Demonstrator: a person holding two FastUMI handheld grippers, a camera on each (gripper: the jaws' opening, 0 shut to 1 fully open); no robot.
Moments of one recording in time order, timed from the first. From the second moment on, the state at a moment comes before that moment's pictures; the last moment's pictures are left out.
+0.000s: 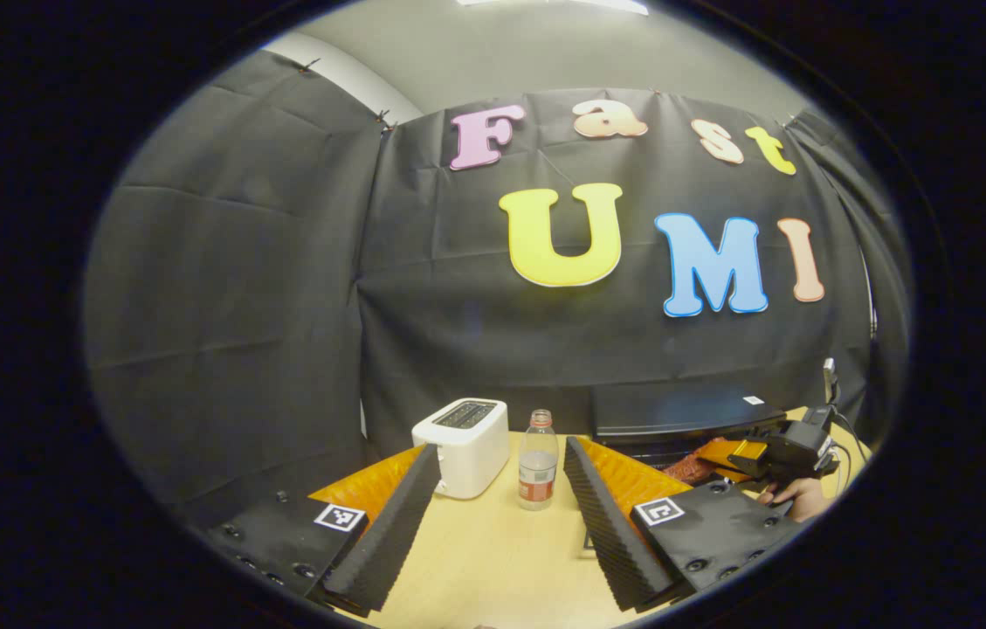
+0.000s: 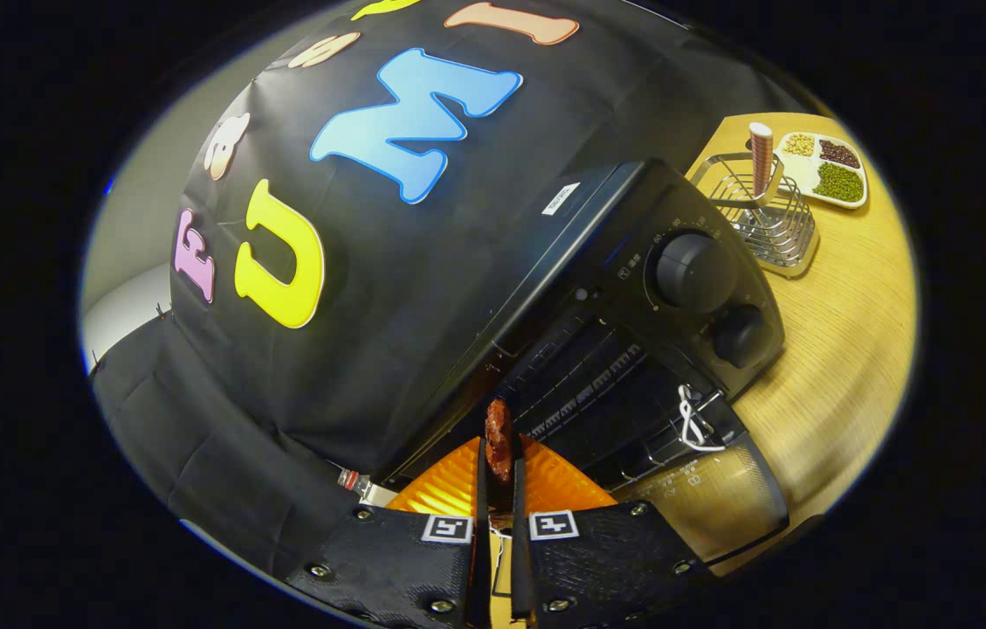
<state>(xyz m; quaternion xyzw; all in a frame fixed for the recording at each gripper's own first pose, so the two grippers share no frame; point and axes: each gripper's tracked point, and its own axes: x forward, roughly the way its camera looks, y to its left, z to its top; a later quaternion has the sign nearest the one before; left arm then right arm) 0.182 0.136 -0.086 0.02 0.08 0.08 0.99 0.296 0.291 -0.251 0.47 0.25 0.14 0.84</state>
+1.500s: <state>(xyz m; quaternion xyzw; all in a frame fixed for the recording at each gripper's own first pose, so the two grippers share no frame) 0.175 0.087 -0.102 0.01 0.09 0.04 0.99 0.274 0.240 -0.234 0.21 0.21 0.13 0.95</state>
